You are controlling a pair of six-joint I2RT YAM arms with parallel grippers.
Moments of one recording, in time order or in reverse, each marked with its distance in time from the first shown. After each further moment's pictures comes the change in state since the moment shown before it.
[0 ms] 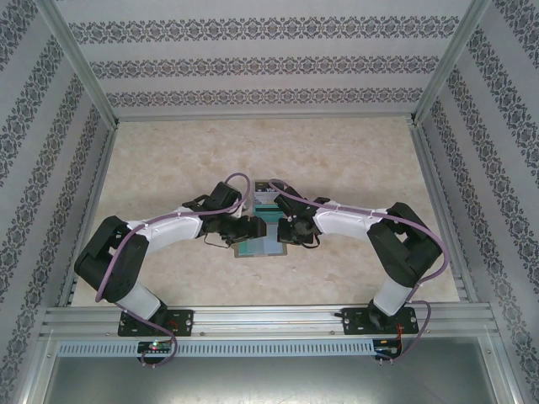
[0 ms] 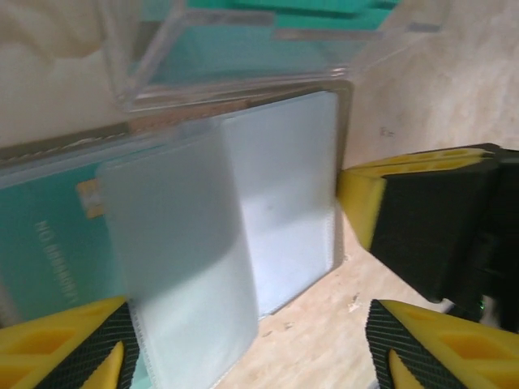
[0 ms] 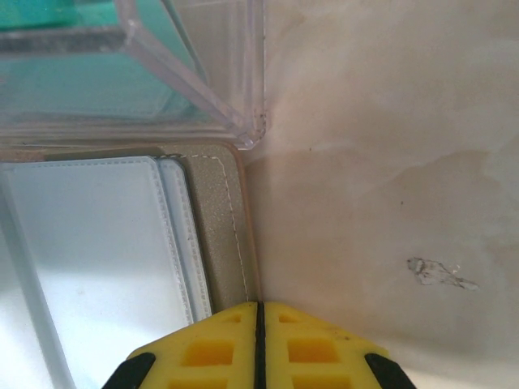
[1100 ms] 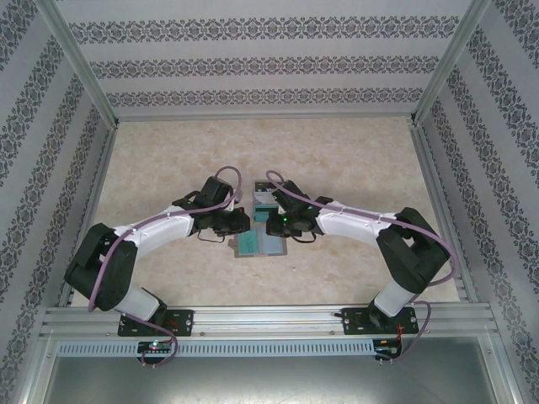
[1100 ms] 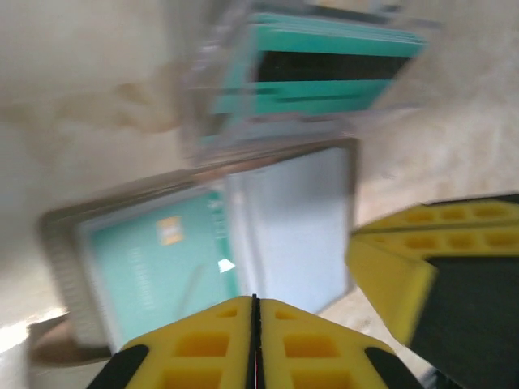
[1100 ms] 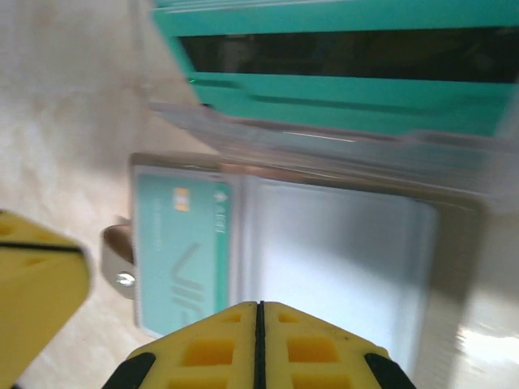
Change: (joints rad) left arm 0.066 -0.069 -0.011 -0.050 -0.086 0.043; right arm 0.026 -0.043 0.028 0.170 -0.143 -0.024
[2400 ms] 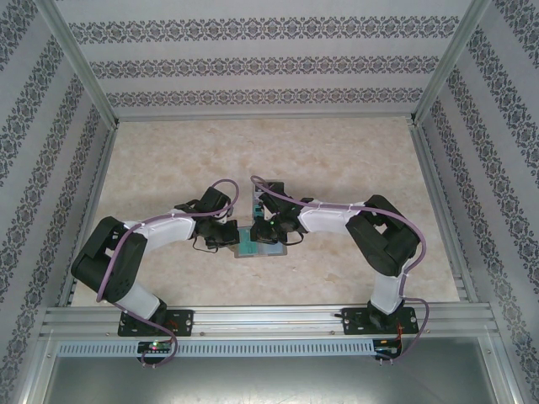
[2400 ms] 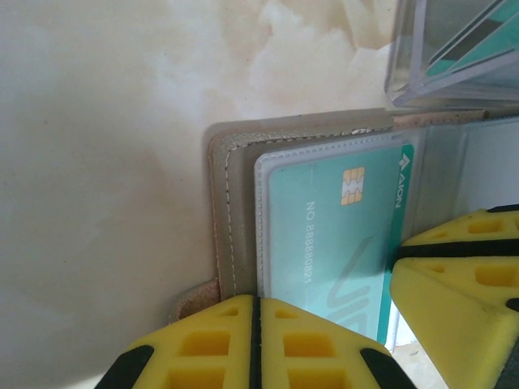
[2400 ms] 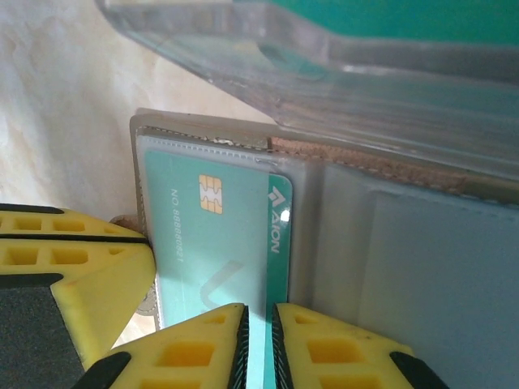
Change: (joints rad) left arm 0.014 0.057 -0.068 -0.050 -0.066 -0.004; right arm 0.022 0.185 0.060 0.071 -0.161 0.046
